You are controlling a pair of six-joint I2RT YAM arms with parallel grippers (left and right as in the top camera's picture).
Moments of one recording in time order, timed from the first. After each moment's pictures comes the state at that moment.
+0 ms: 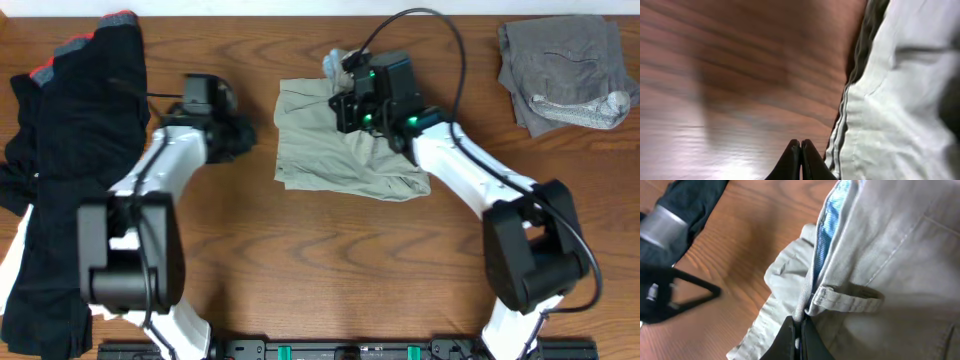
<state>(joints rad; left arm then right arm) -0.02 1.84 1.19 -0.46 0.30 -0.40 0.45 1.95 1.35 -0.08 -0.34 0.28</state>
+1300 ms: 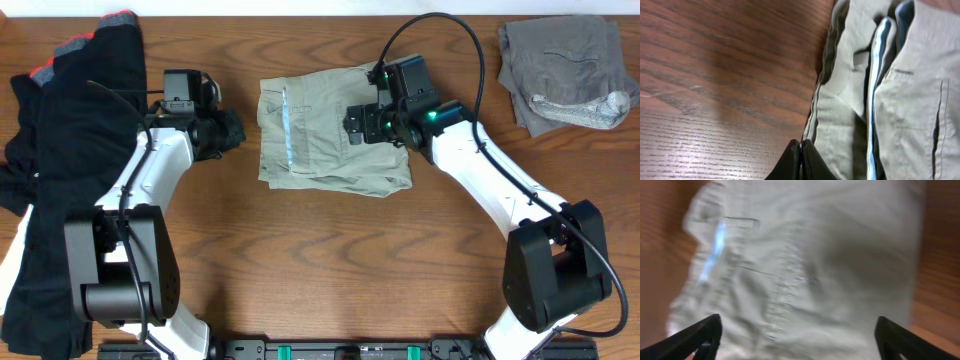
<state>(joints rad) 0.01 1.80 1.19 -0.48 0.30 -0.39 0.40 1.83 1.36 -0.48 -0.15 0.27</state>
